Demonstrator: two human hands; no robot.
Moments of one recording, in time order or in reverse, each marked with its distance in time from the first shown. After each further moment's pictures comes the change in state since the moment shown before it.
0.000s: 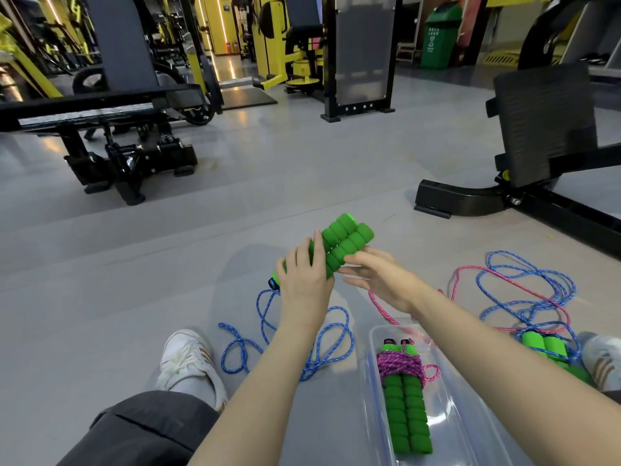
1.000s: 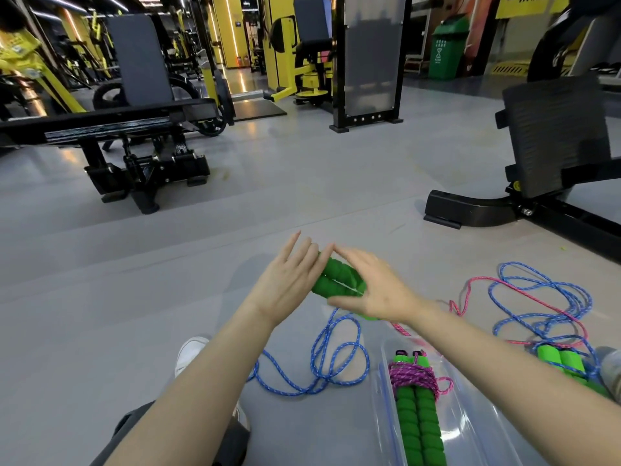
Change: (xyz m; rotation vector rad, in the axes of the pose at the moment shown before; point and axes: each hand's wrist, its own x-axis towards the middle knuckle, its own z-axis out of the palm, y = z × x) left_hand 0.024 -0.064 -0.037 0.630 0.004 0.725; right_hand -0.001 0.001 0.015 -1.165 -0.038 -0.525
